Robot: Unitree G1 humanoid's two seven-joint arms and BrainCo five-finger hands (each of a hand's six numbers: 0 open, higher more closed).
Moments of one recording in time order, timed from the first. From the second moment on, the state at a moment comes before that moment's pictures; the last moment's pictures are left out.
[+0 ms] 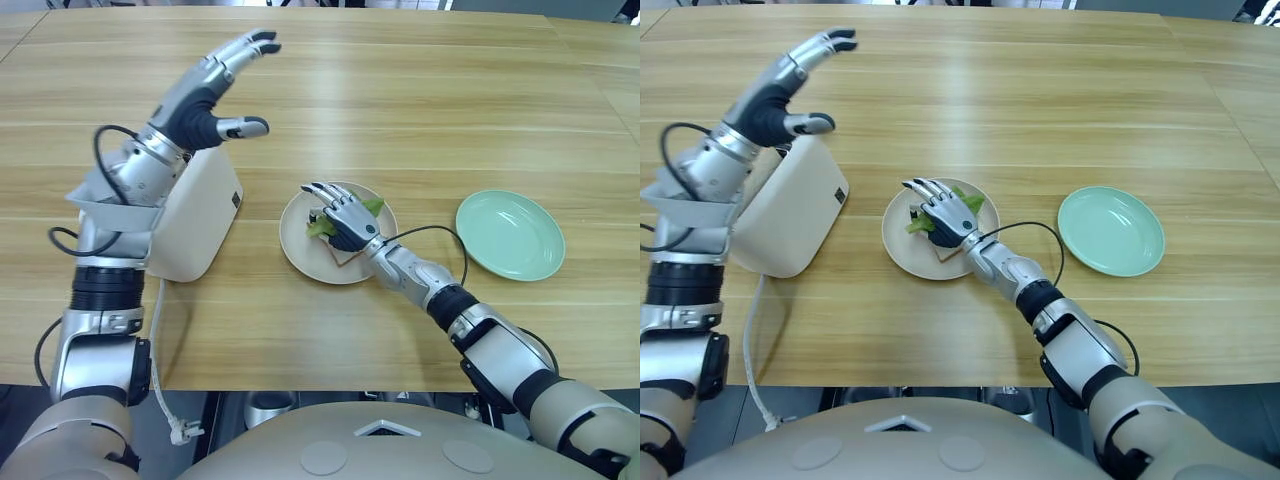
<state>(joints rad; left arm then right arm) -0.49 0.68 0.08 -0.03 0.24 -0.41 -0.36 -0.56 -0.14 0.65 0.89 -0.92 -0.45 -0.58</state>
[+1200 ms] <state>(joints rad) -0.11 1.13 0.22 0.27 0.41 -0.52 -0.36 -0.42 -0.19 0.52 0.59 -0.67 -0.62 -0.41</state>
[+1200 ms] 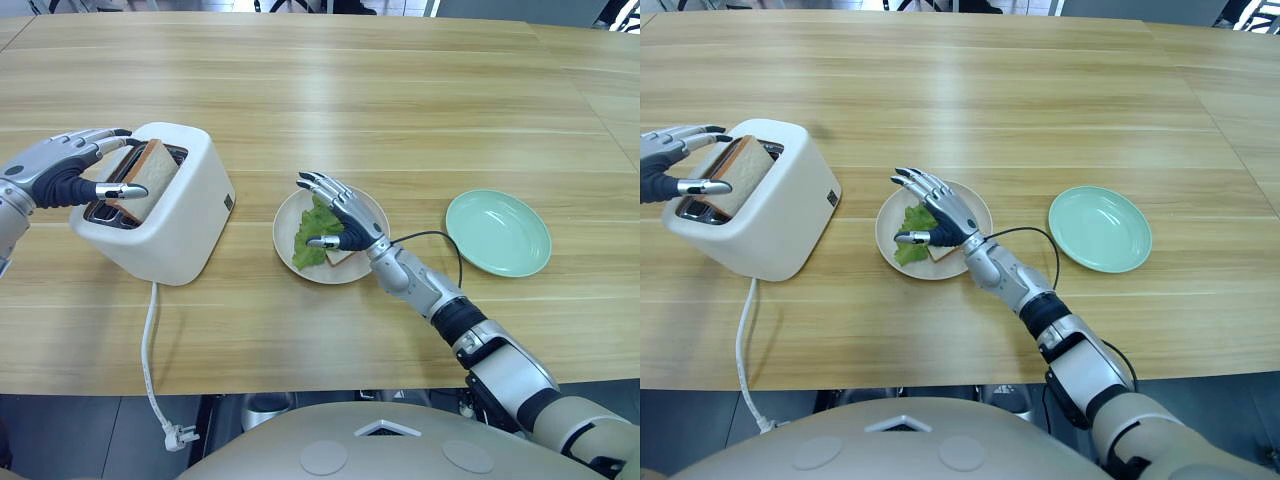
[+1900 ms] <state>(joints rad) -0.10 1.10 0.18 0.31 0.40 -0.55 -0.30 -0.37 -0.20 0.46 0.51 -0.63 -0.64 -0.33</state>
